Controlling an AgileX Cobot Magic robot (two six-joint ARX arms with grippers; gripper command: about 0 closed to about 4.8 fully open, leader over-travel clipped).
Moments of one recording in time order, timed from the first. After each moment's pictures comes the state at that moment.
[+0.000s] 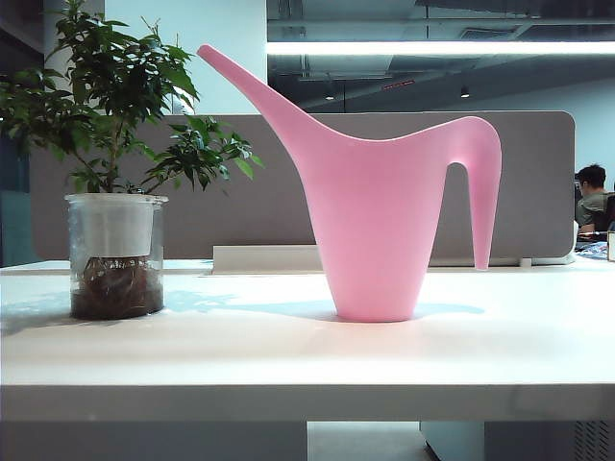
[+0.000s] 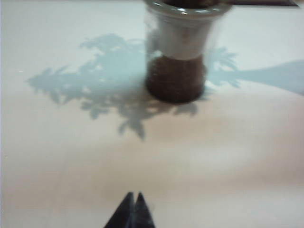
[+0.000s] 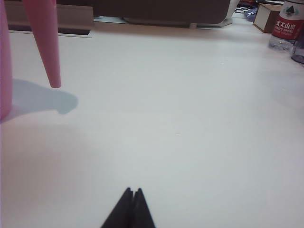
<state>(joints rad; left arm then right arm) -0.11 0.12 0.25 -0.46 -0.04 -0.03 0.12 0.00 0.01 -0.17 0.21 -0.06</state>
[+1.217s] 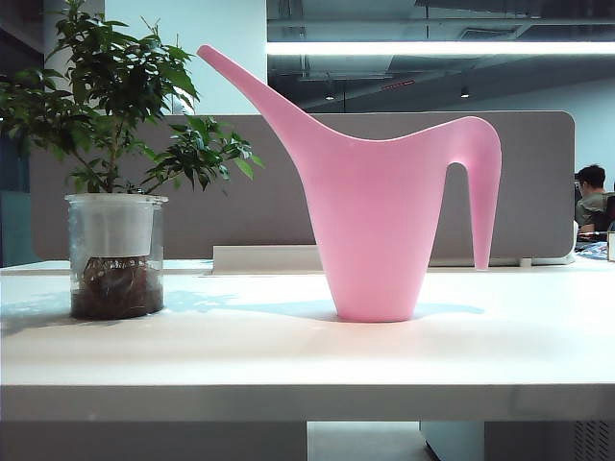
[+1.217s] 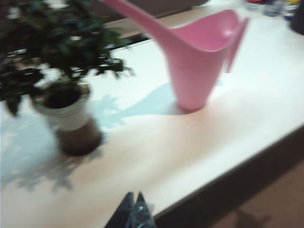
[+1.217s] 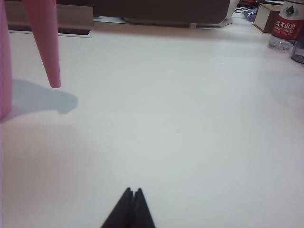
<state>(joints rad) -0.33 0.35 0.99 -0.97 0.17 0.10 0.12 0.00 0.01 -0.17 0.21 -0.06</state>
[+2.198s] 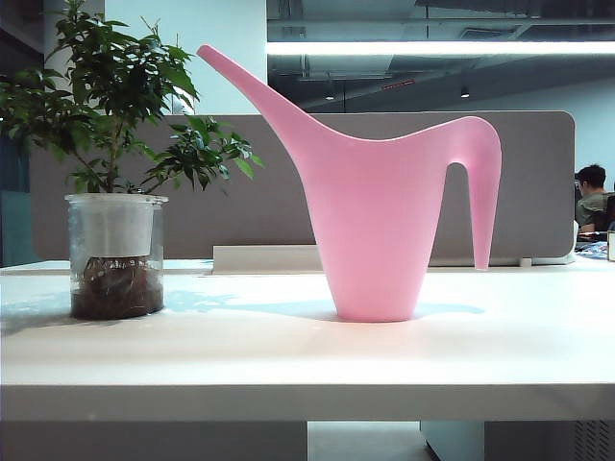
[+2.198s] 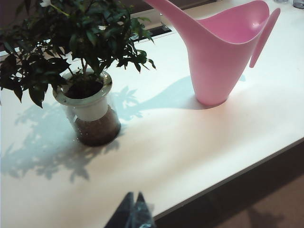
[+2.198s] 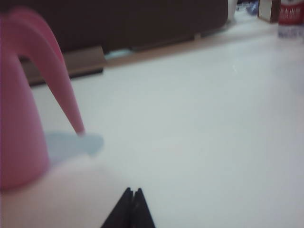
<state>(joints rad) -0.33 0.35 0.99 -0.98 0.10 0.10 0.12 0.00 0.03 -0.10 0.18 0.19</state>
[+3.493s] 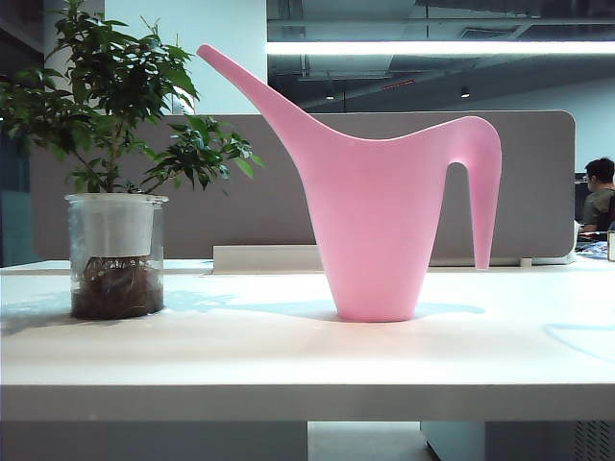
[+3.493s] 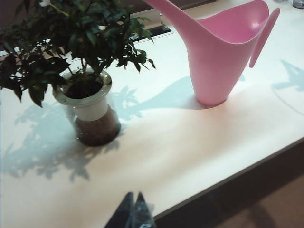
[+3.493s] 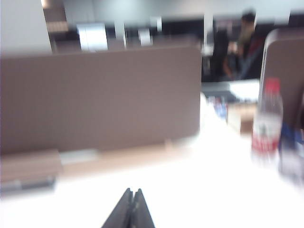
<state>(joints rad) -0.33 0.35 0.99 -0.98 0.10 0.10 -0.04 1.21 0.66 0.67 0.18 0.04</state>
